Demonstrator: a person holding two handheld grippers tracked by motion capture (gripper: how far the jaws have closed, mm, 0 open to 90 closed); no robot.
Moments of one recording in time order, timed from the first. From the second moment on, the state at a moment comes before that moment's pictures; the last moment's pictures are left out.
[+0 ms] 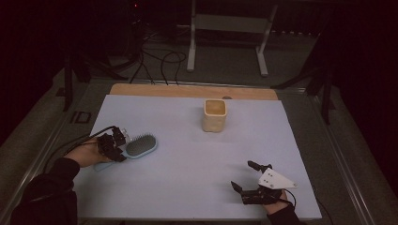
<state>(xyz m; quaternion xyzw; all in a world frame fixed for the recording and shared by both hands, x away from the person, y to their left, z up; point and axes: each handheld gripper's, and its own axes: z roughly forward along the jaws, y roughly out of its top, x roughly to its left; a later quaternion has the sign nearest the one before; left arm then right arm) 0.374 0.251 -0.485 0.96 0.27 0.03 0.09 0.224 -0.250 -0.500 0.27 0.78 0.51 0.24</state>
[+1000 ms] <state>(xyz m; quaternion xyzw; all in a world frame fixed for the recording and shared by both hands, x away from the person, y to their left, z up) 0.367 0.226 -0.443 0.93 0.26 0.07 0.24 0.224 -0.251 -0.499 0.27 0.78 0.51 0.24</state>
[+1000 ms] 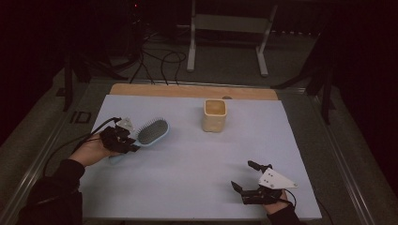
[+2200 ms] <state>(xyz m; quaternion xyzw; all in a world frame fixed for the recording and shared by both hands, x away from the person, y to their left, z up) 0.369 0.172 -0.395 0.87 0.28 0.12 0.39 0.224 -0.251 -0.498 0.28 0.78 0.51 0.24</state>
